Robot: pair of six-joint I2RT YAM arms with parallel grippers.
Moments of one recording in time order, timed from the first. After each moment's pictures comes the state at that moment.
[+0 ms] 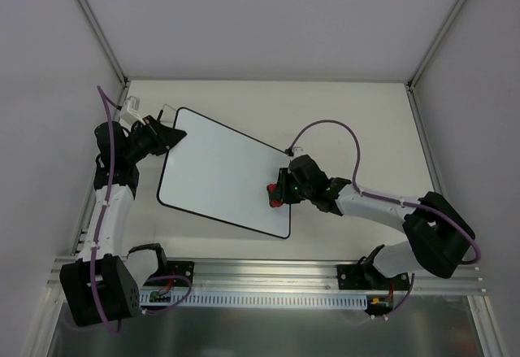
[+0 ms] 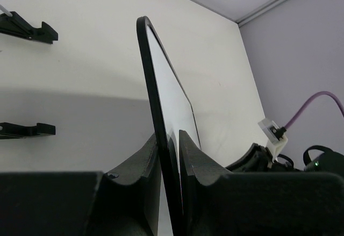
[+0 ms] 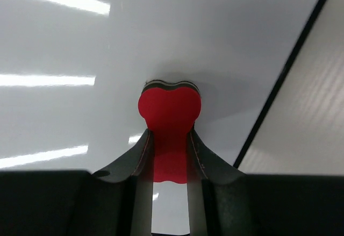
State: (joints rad) left arm 0.18 1.02 0.72 0.04 0.72 -0.61; right arm 0.80 1.42 0.68 -0.05 -0.04 0.66
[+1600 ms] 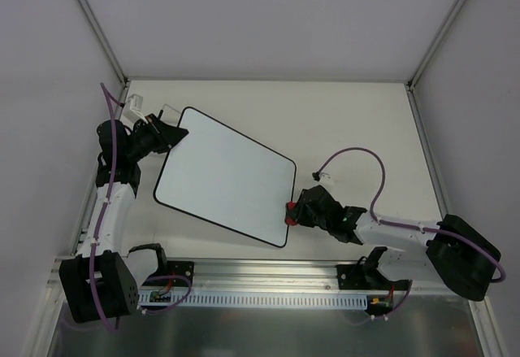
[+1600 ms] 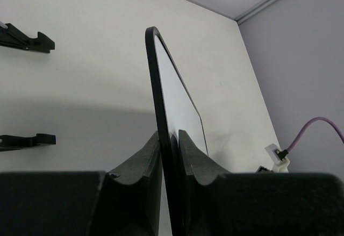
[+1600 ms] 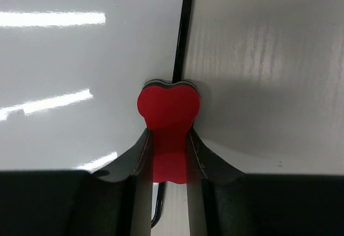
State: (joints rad) left arm 0.17 1.04 0.72 0.09 0.72 -0.58; right arm 0.94 1.20 0.36 0.03 0.21 0.98
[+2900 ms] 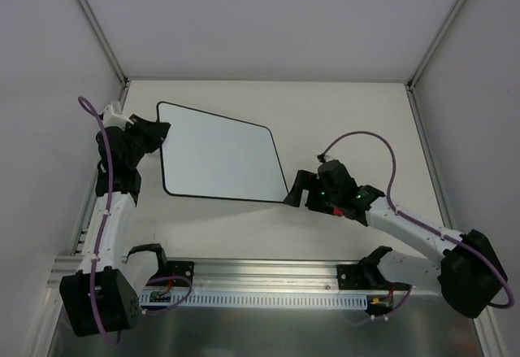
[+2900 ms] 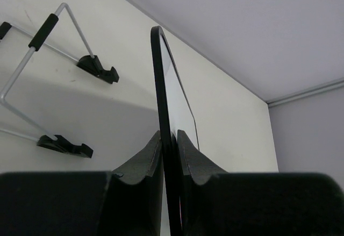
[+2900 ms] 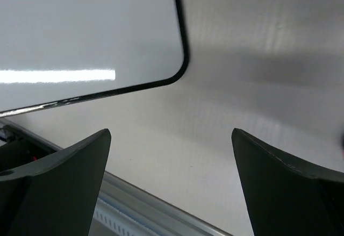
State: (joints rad) left arm 0.16 0.95 0.69 0.09 0.33 -0.73; right arm 0.63 1.06 0.57 -0.35 -0.08 0.76
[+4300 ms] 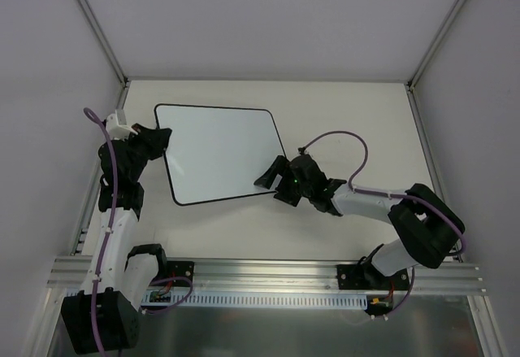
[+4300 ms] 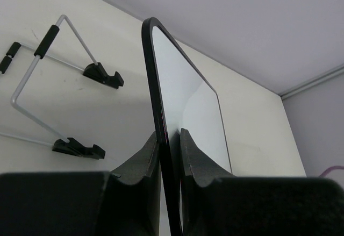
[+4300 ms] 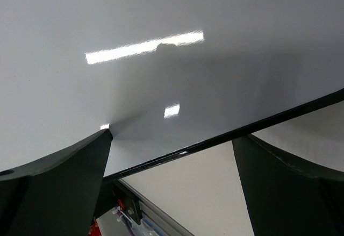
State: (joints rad) left arm 0.12 0.82 0.57 0.13 0.29 -0.62; right arm 0.81 1.49 0.65 0.17 -0.04 1.18
